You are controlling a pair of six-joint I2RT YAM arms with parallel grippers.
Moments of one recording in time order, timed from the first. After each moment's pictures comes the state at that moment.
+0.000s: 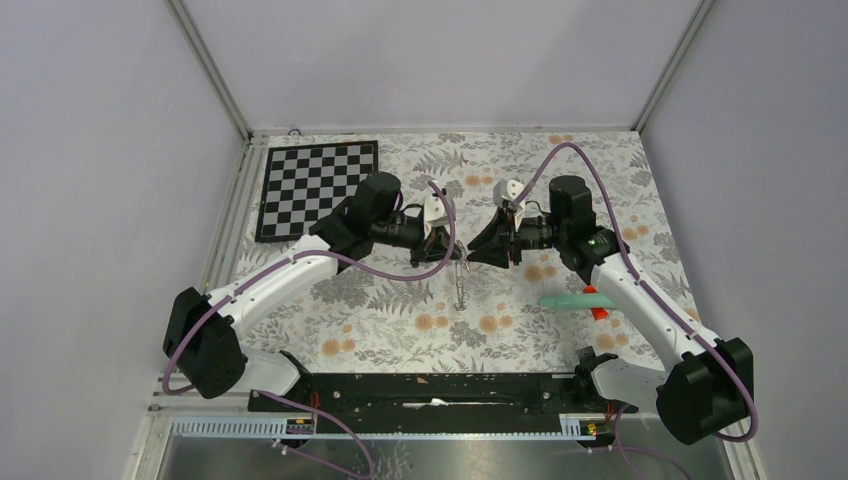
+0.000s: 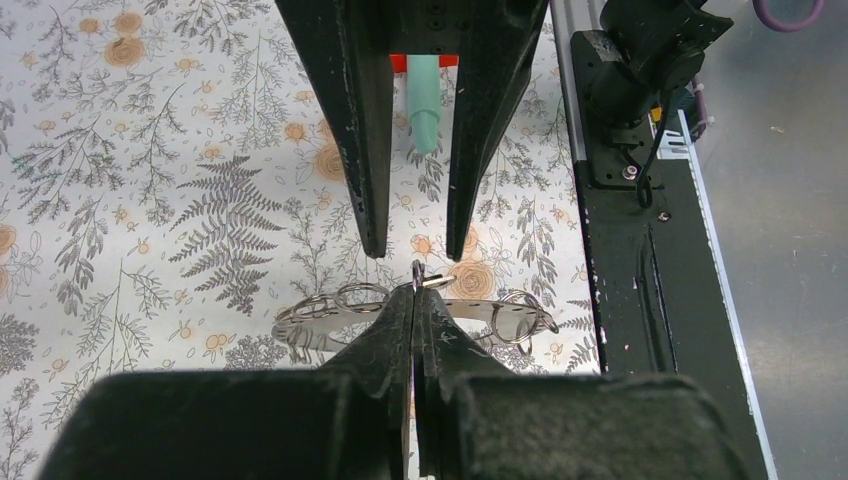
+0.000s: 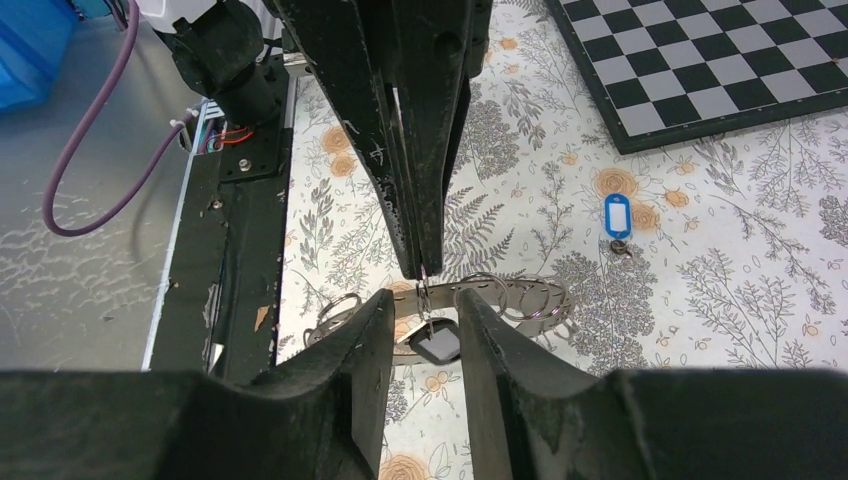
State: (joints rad) left arm -0.70 1.37 1.10 -0.20 0.84 0.29; right arm 0.38 1.17 0.89 -0.20 -1.09 -0.29
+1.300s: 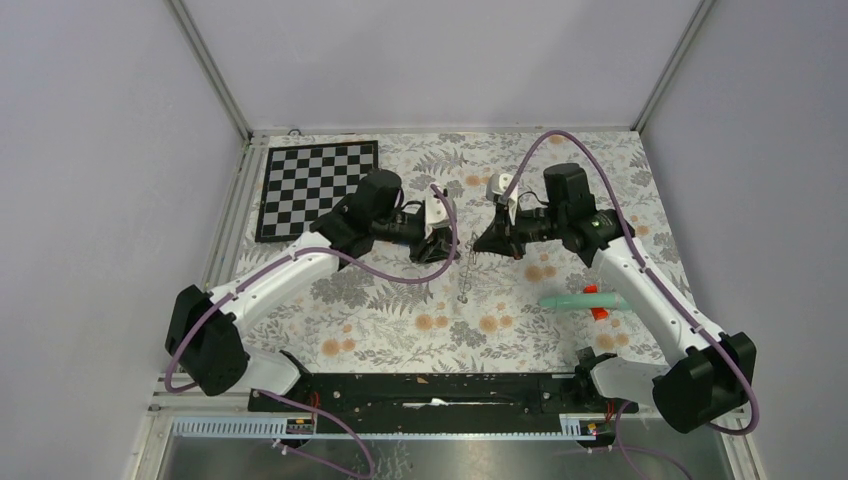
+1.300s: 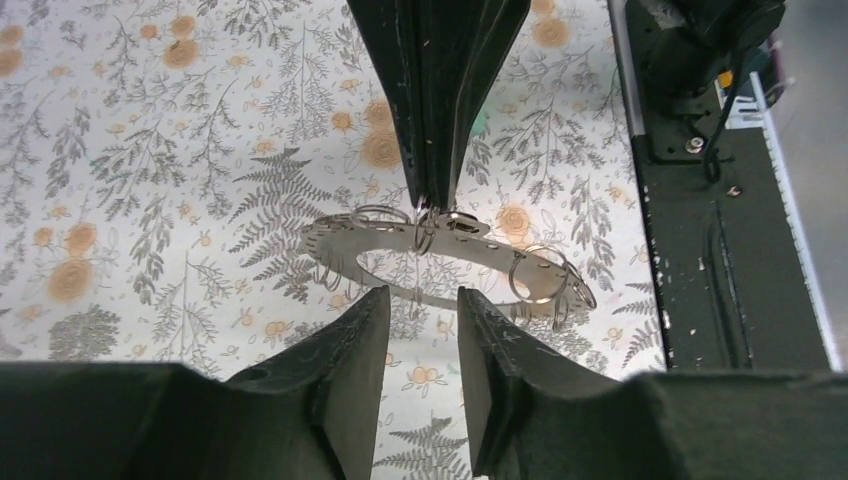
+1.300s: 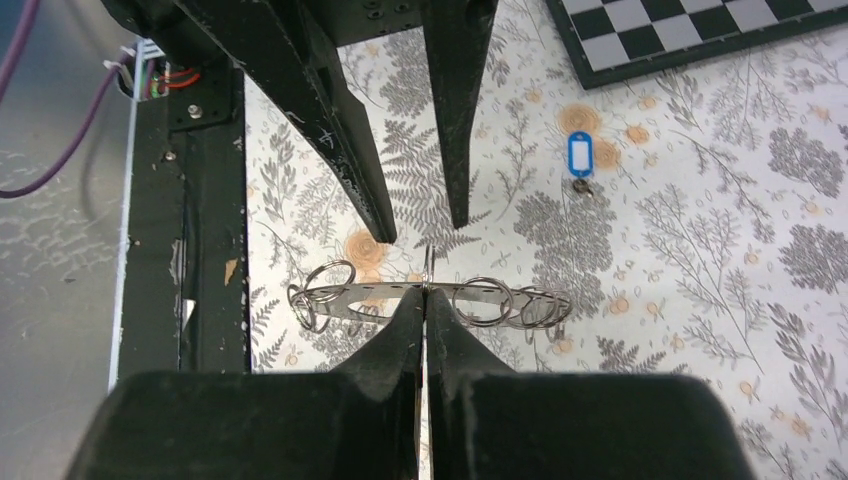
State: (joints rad) left arm -0.70 1.38 1.11 -0.21 0.79 0.39; right arm 0.39 1.22 1.06 -0.51 -0.97 -0.48
